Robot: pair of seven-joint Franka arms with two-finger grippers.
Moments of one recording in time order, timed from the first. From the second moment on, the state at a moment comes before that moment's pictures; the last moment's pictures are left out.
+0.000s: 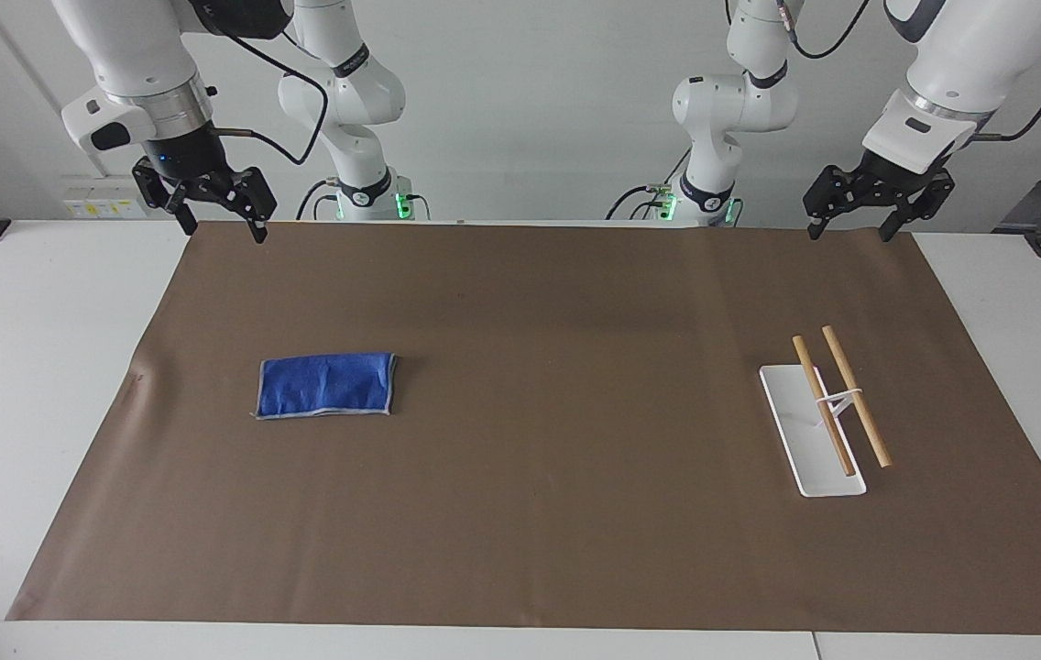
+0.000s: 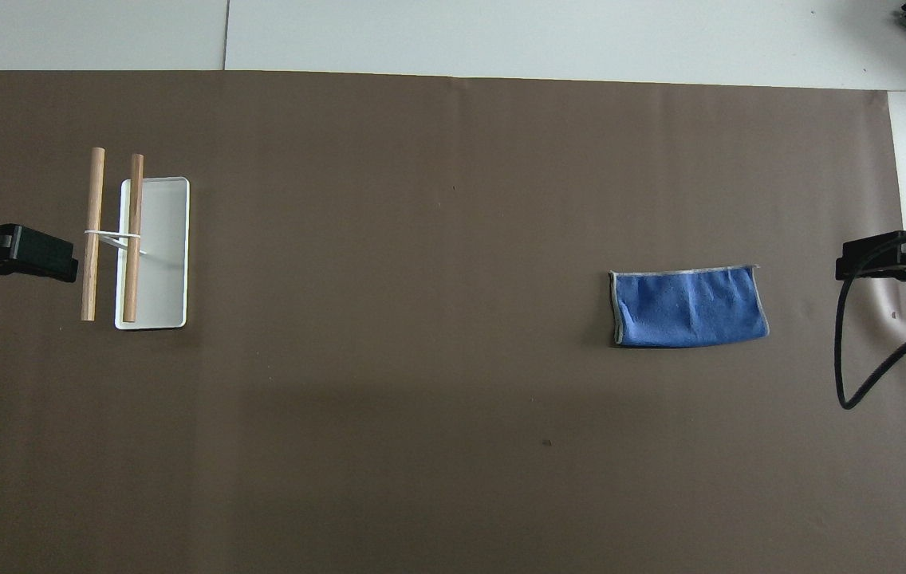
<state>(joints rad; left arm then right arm) -0.12 -0.01 0.00 -1.49 0.00 1.46 -0.02 -0.02 -0.07 0.00 -1.62 -0.04 1.59 0.11</state>
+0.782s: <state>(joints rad) -0.12 -0.01 0.00 -1.50 0.00 1.46 -0.02 -0.02 -0.07 0.00 -1.62 -0.03 1.57 0.11</state>
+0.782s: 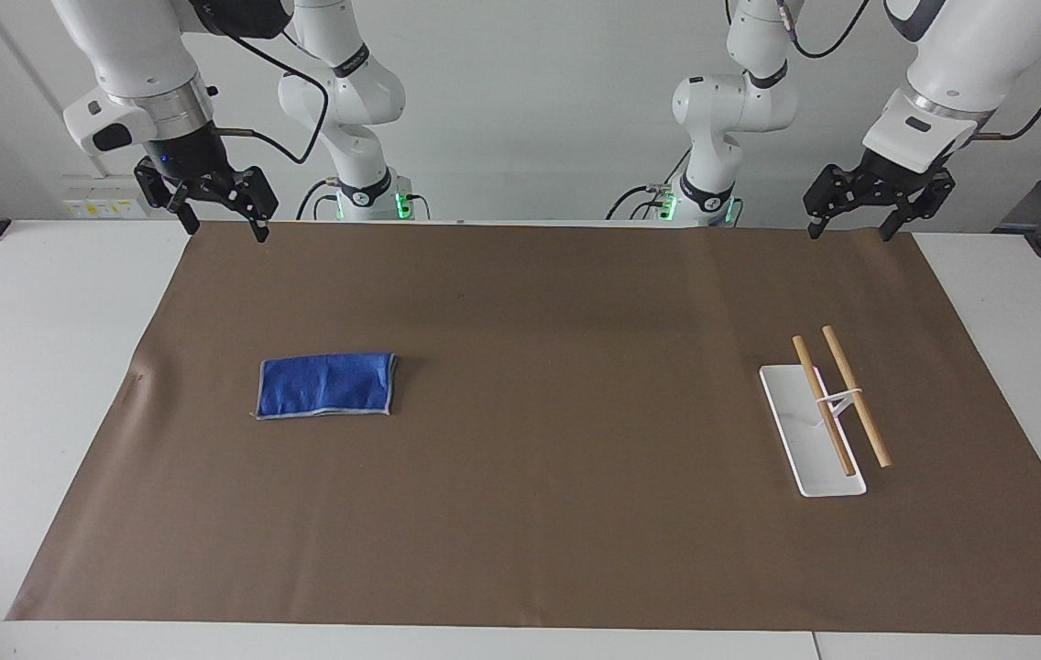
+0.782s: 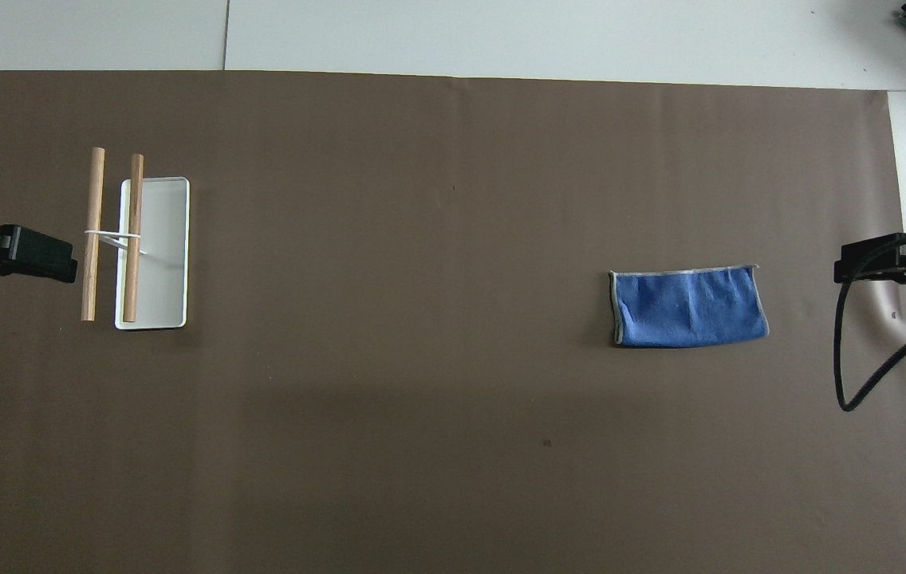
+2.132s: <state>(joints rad) -0.12 -0.01 0.00 -1.50 0.00 1.46 -0.02 0.03 -0.09 0.00 -2.02 -0.03 2.02 0.11</state>
